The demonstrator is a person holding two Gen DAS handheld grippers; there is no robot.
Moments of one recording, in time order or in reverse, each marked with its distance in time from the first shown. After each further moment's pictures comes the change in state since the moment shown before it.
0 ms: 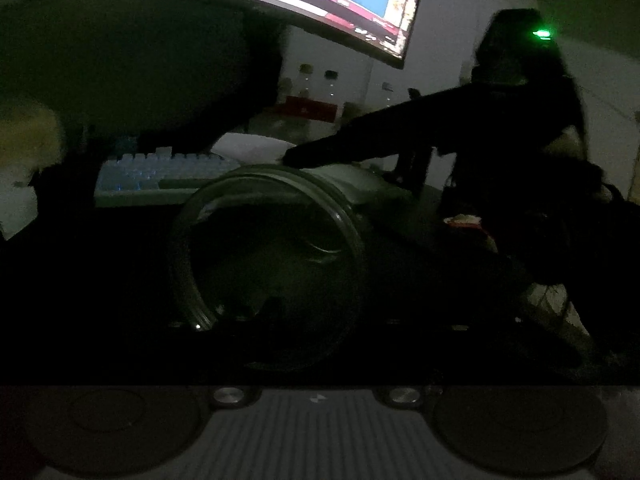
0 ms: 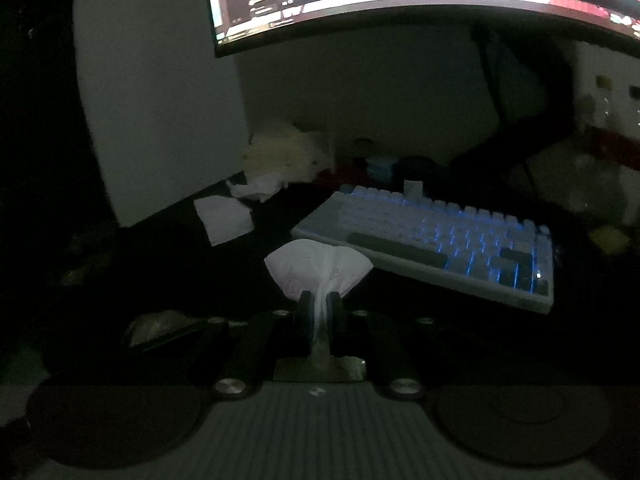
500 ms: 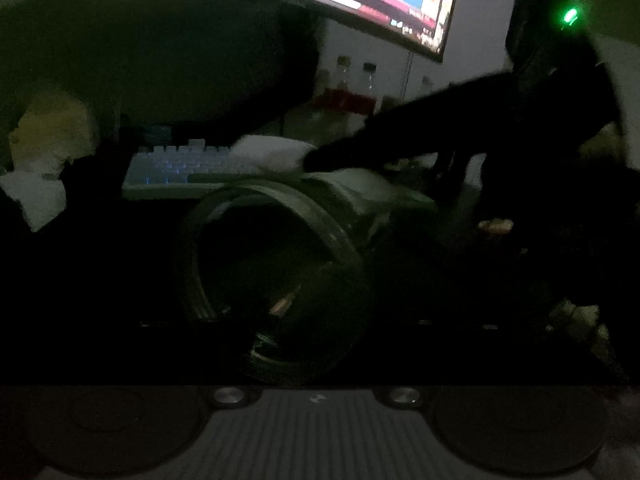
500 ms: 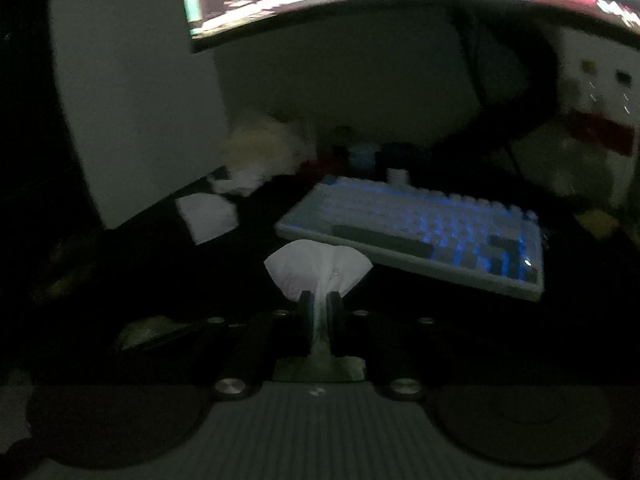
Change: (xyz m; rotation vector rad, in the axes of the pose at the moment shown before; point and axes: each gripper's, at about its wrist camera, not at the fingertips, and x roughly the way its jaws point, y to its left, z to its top) left arm 0.010 -0.021 0.016 -0.033 0.045 0.156; right arm 0.002 0.002 0.008 0.024 0.037 -0.016
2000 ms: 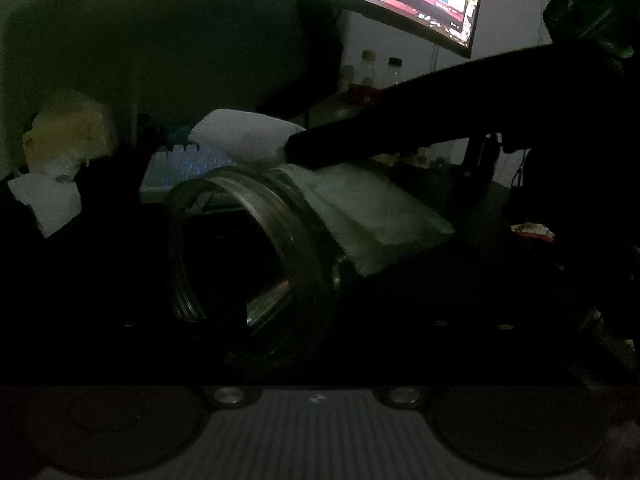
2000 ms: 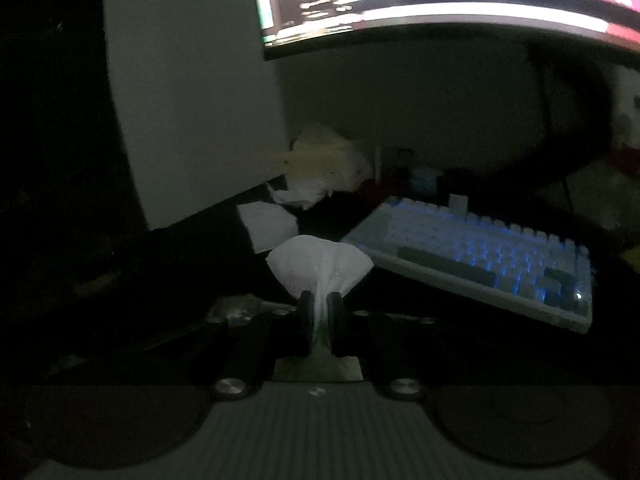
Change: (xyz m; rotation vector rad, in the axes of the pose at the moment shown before) left arm 0.041 0.002 0.031 -0.033 0.010 0.091; right arm 0.006 0.025 0.003 -0.078 -0.044 0.083
